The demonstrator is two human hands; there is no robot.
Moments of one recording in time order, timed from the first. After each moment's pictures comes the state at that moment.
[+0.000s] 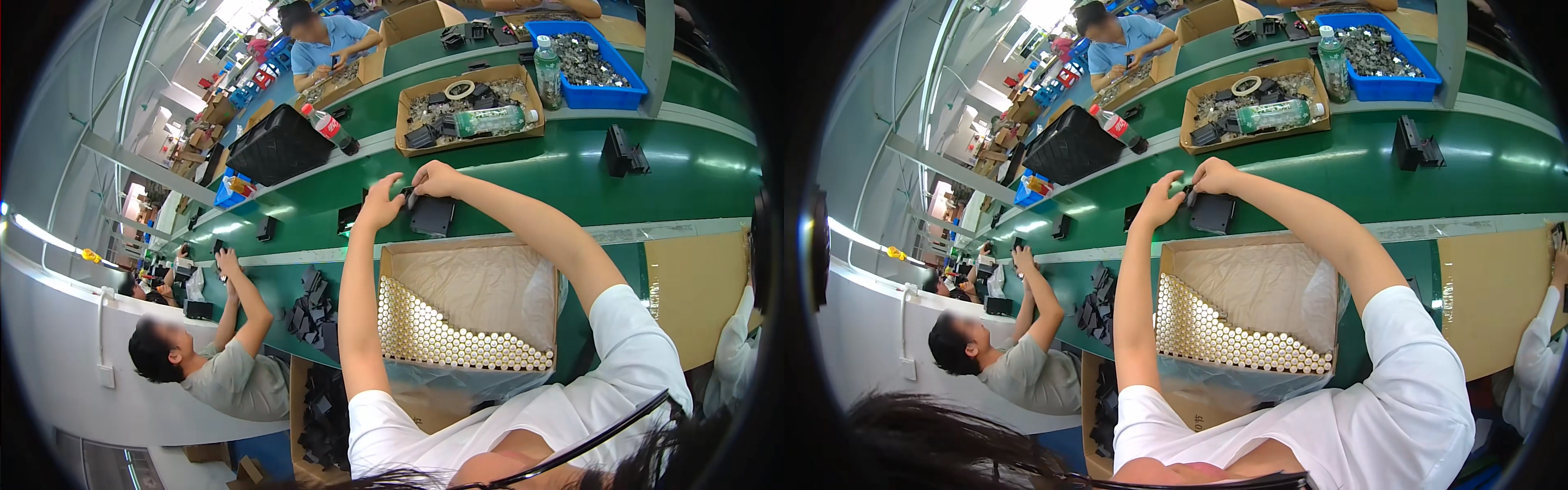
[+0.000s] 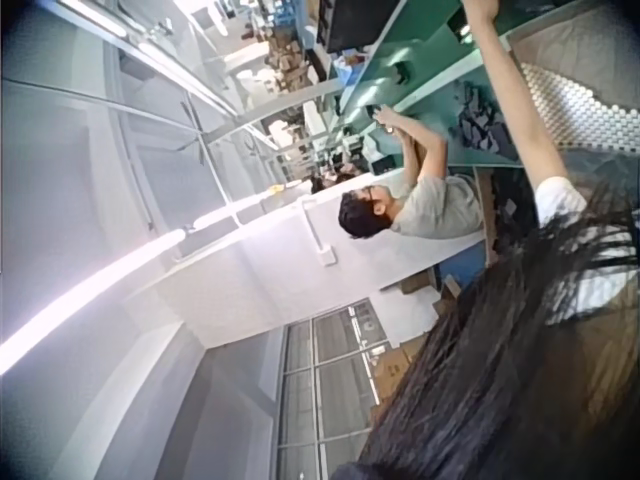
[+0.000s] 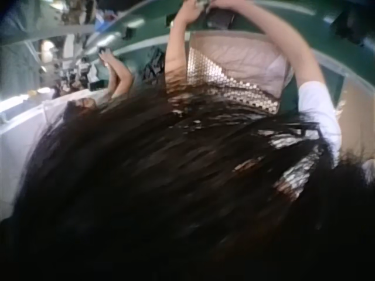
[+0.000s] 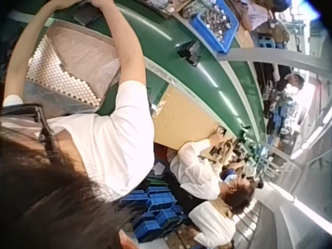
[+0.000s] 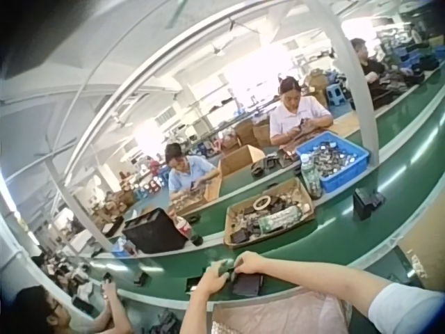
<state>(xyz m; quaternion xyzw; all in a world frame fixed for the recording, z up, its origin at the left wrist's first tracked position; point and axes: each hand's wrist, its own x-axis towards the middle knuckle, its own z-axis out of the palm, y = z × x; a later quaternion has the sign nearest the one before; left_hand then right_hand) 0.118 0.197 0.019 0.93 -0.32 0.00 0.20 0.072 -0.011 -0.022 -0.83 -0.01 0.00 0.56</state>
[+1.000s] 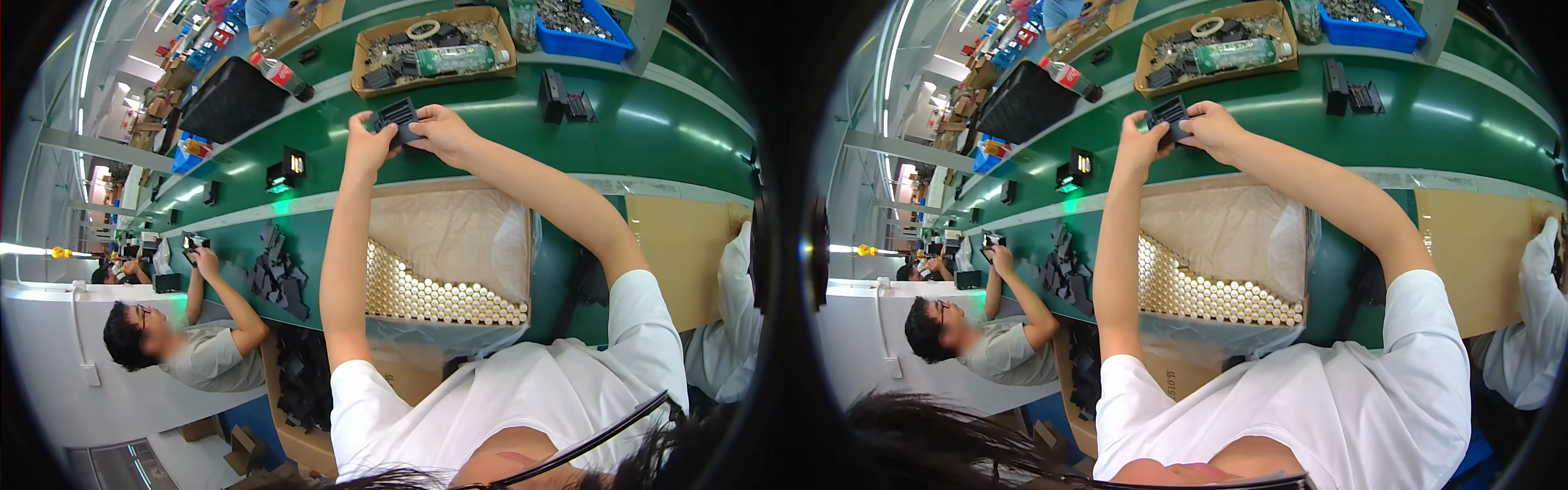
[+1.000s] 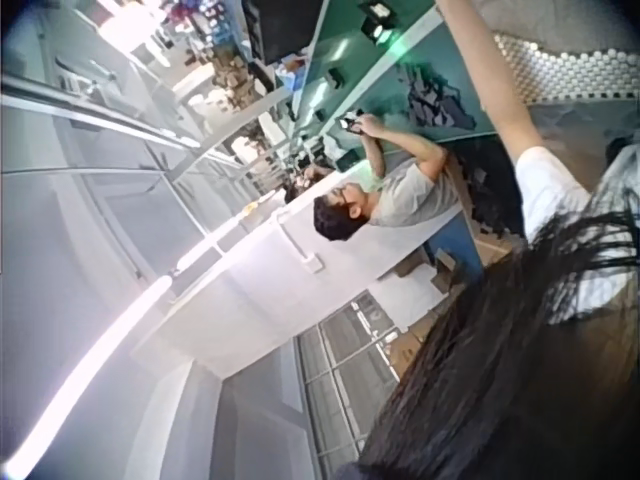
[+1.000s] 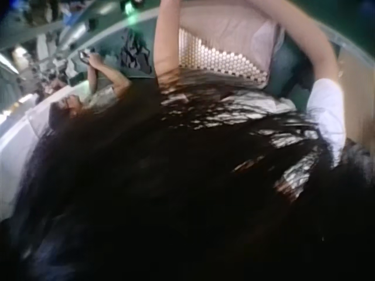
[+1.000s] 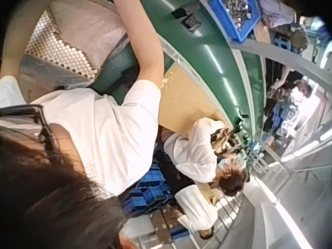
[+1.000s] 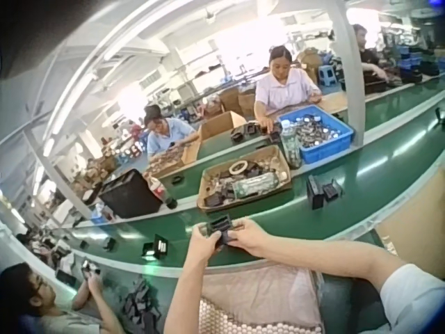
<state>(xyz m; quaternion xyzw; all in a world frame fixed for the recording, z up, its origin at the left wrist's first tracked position) 0.021 0.114 0.049 0.80 -0.08 -0.14 0.58 -0.044 -0.039 0.006 -0.52 0.08 0.01 0.85</state>
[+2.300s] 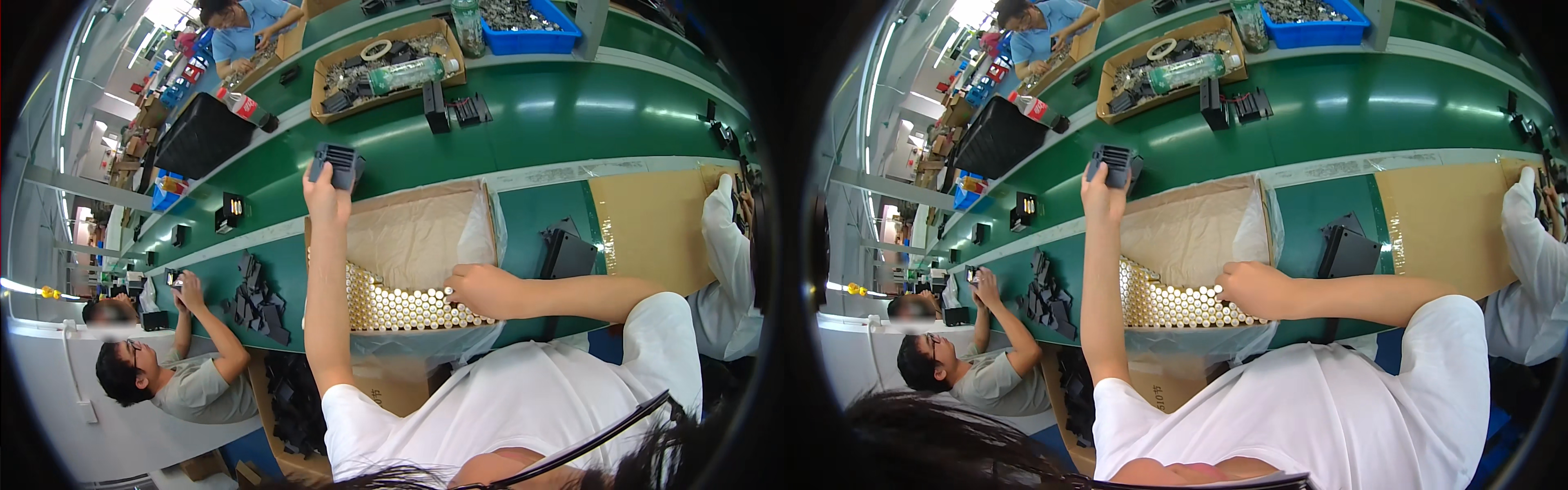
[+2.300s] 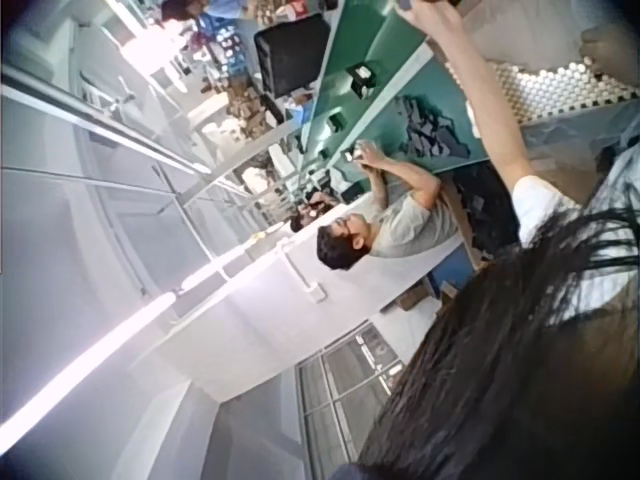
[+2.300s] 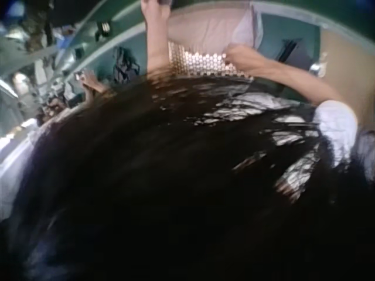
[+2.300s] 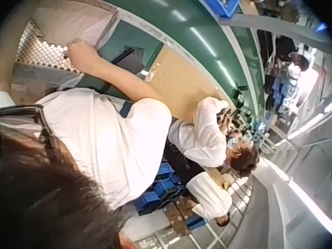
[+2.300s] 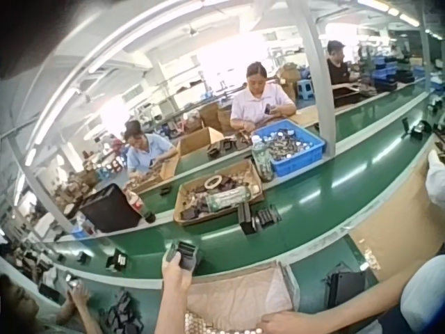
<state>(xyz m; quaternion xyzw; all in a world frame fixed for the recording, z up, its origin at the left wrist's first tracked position) 0.011 0.151 -0.005 0.48 -0.02 -0.12 0.87 -0.304 -0.011 -0.021 -0.92 -0.19 0.02 0.35</state>
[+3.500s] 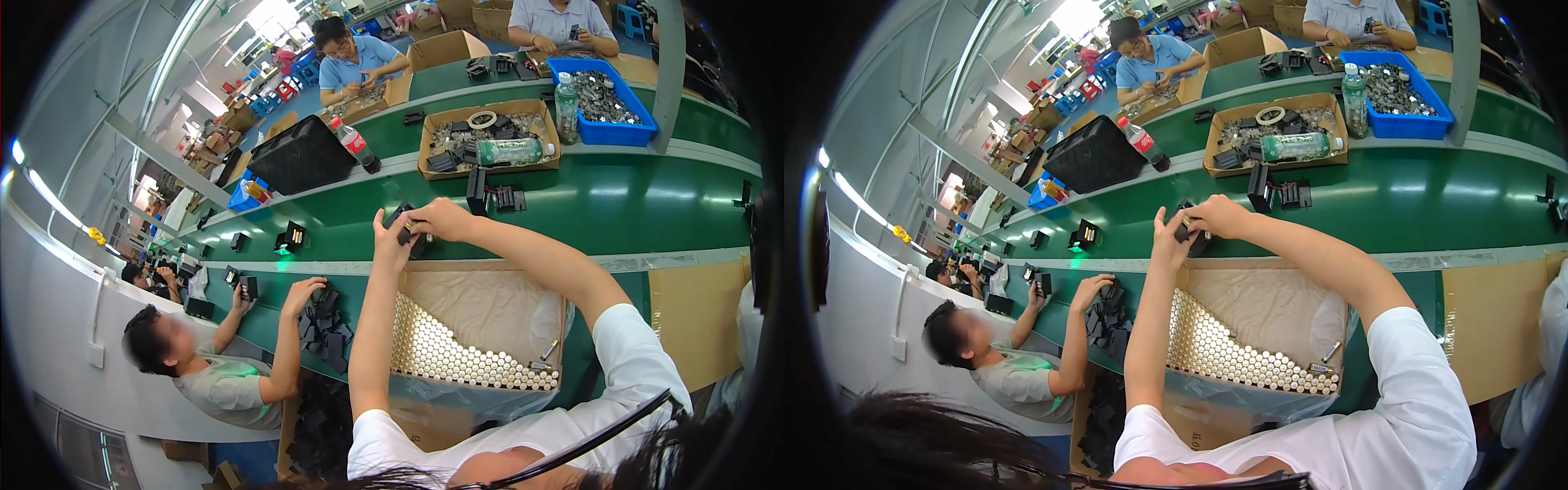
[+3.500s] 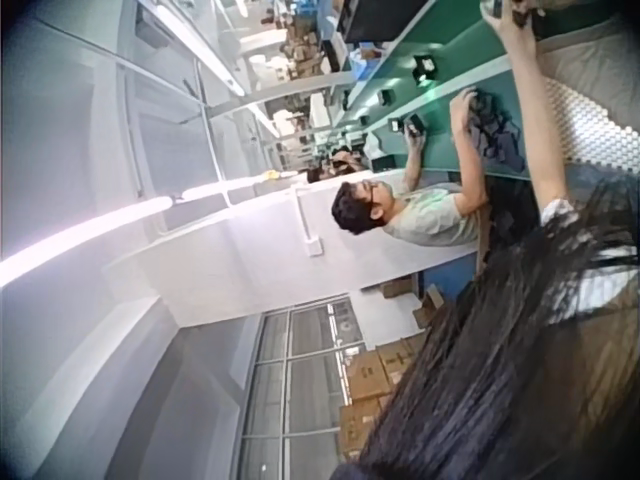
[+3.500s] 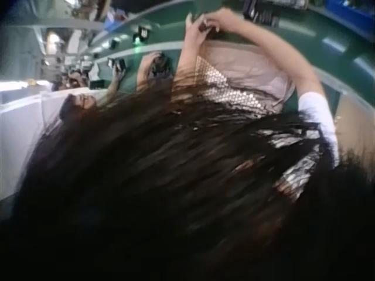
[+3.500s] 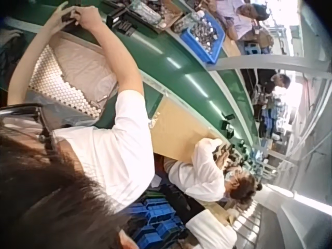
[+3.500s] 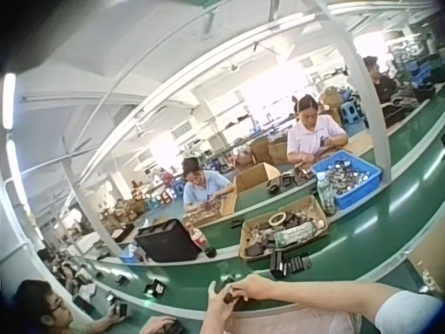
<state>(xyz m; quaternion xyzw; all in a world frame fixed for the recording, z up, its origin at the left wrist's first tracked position) 0.051 0.203 0.020 0.51 -0.01 -0.13 0.85 0.014 0.020 0.036 -0.86 -0.26 -0.20 0.40</state>
